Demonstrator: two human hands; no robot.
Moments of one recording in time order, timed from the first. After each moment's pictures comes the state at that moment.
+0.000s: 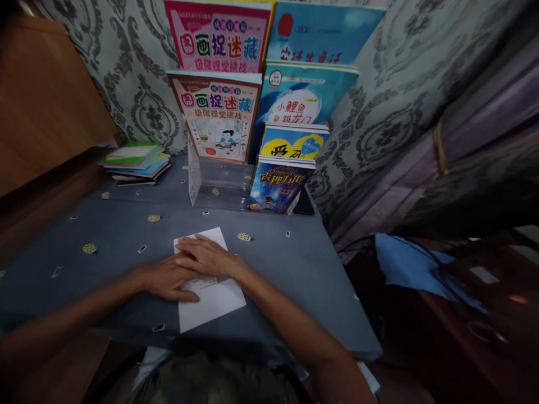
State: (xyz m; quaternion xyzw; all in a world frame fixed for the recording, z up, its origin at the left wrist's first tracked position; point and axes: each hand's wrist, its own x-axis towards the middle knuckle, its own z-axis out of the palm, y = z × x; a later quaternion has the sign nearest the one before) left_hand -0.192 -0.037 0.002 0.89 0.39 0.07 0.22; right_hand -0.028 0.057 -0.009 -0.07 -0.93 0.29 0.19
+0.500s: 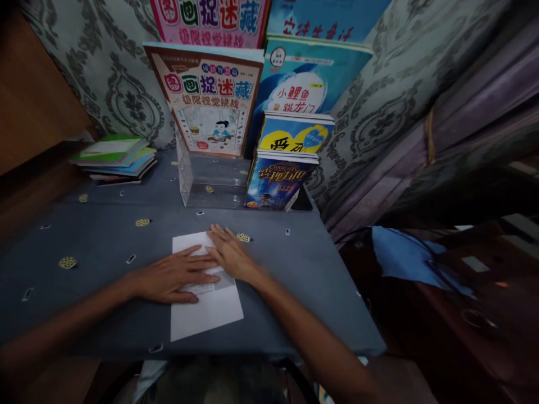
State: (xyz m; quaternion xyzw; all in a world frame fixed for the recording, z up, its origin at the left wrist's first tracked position) left_hand -0.197 -0.012 -0.001 0.93 0.29 0.07 0.19; right_hand 0.022 0.075 -0.024 -0.28 -0.92 0.23 0.16
